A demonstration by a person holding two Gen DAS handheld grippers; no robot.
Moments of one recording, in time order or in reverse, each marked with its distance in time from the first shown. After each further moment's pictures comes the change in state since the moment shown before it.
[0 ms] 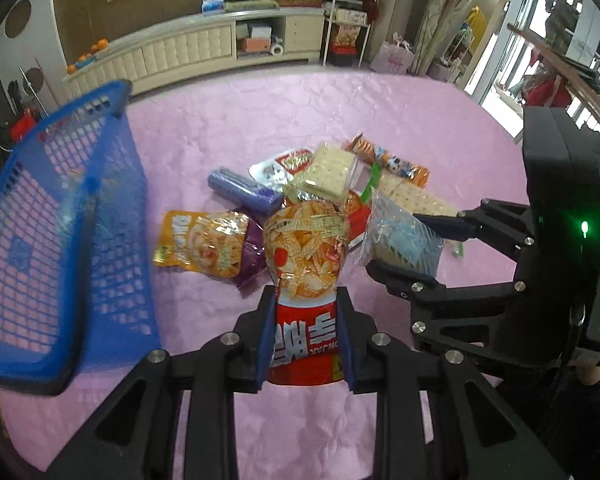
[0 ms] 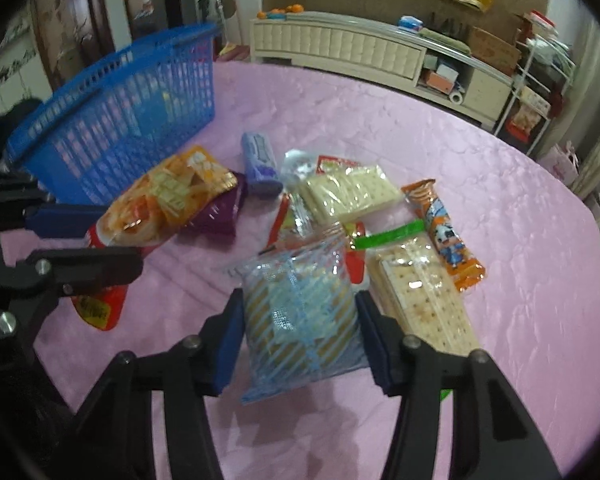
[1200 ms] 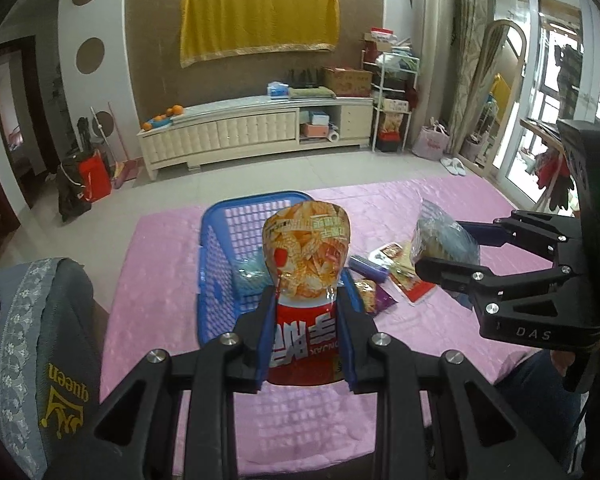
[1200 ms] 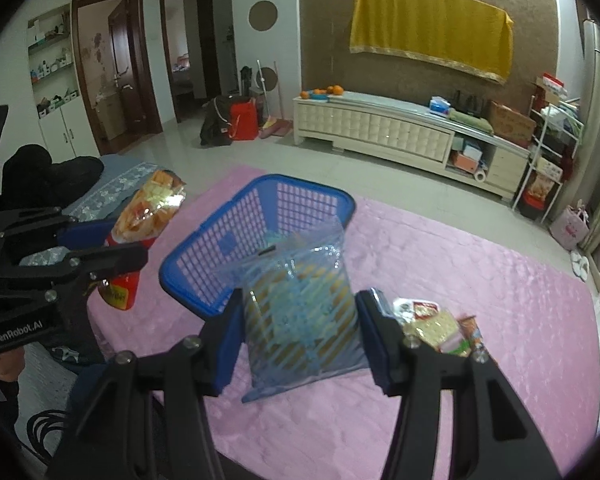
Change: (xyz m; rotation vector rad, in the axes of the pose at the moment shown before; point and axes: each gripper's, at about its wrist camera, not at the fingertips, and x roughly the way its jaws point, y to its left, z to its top) left arm -0.188 0.117 -0.027 -0.053 -0.286 0.155; right arm -0.119 0.119 0.104 -0.053 -0.238 0.085
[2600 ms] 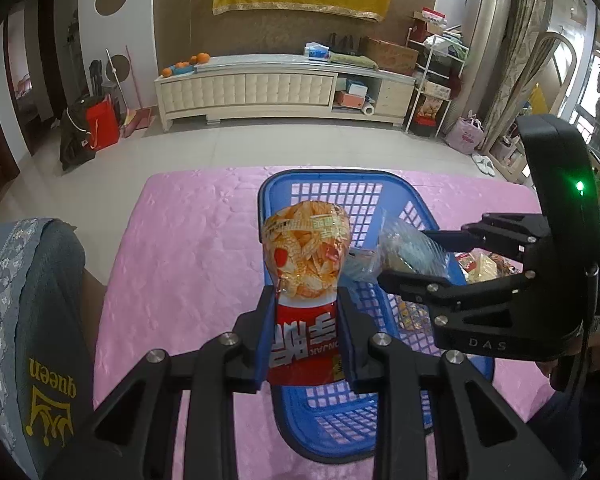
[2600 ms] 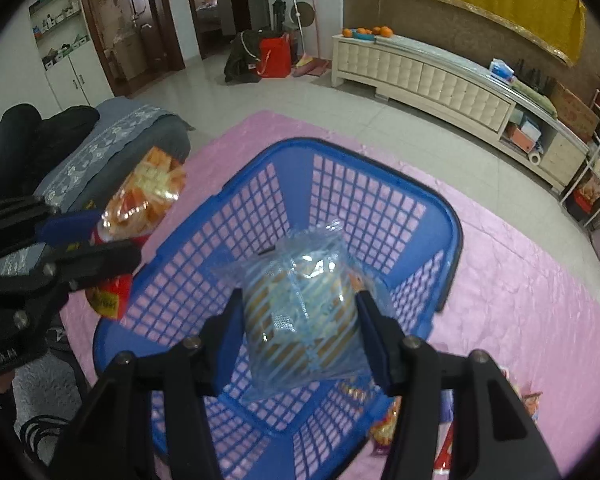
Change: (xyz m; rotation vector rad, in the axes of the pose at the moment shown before) left arm 0.109 0.083 0.018 -0.131 0.130 0.012; right arm 0.168 0.021 0.058 -0.094 0.240 0.101
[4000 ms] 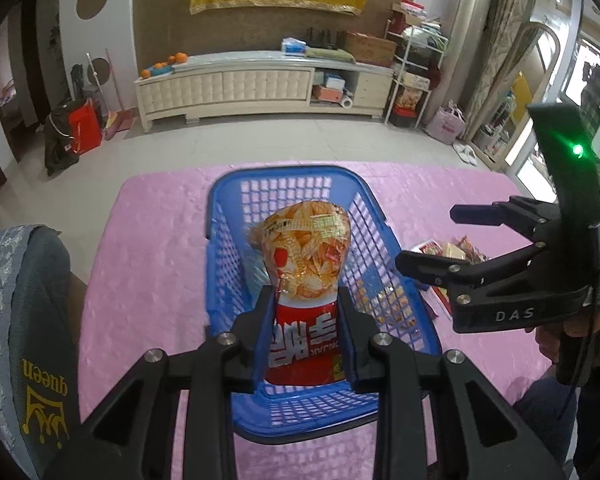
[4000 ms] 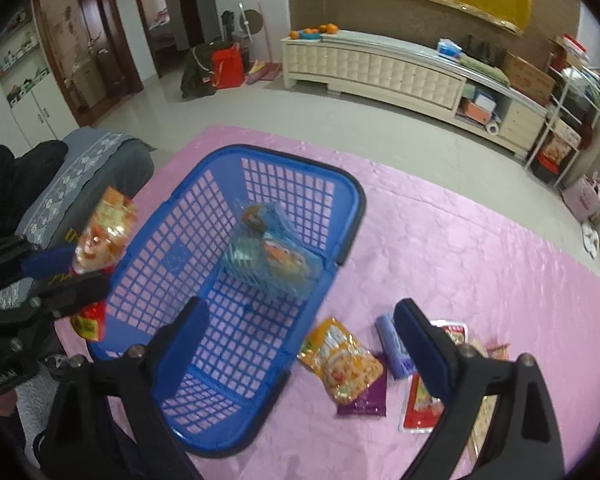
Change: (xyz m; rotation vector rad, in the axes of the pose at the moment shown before) left arm -0.009 -0.042 -0.001 0.039 0.032 -0.056; right arm -0.041 -0.042 -0.023 0.156 -0.009 -0.092
